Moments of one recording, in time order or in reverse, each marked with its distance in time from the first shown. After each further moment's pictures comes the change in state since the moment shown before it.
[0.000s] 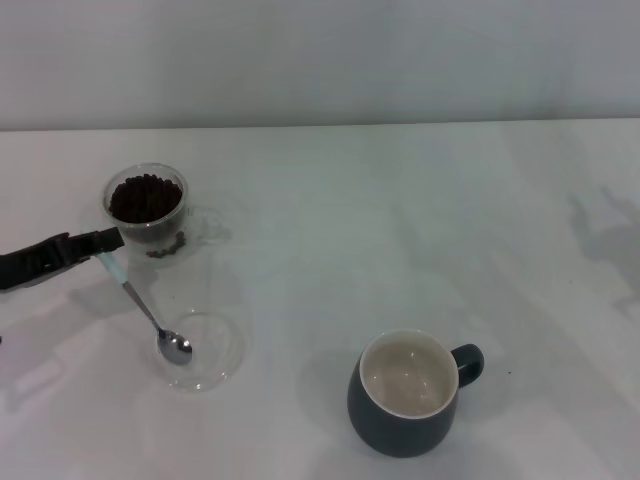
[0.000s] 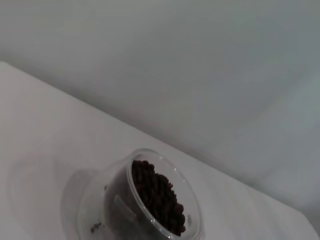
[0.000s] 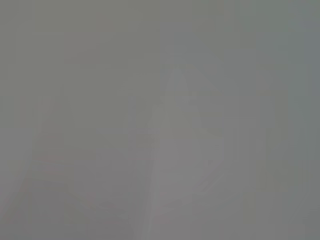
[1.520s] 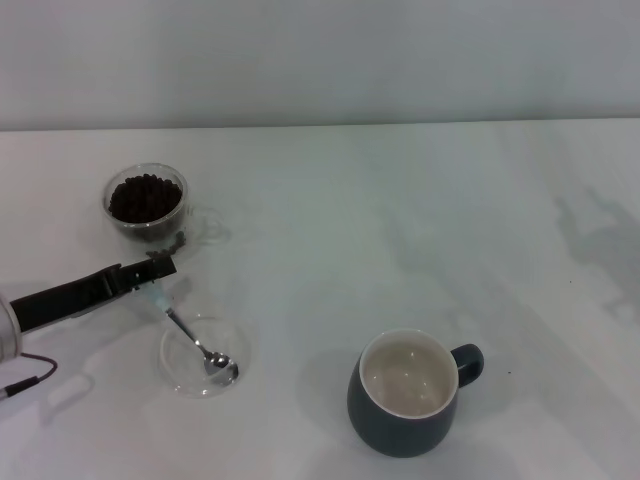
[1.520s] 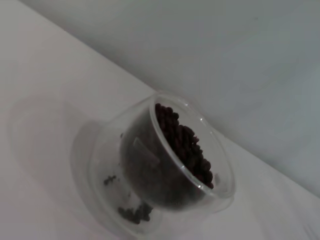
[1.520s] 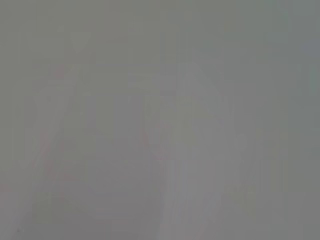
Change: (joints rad) left arm -0.070 -0.041 0.002 -0.197 0.001 -0.121 0.098; right arm 0.002 0.004 -0.023 -0.009 -0.011 0.001 0.016
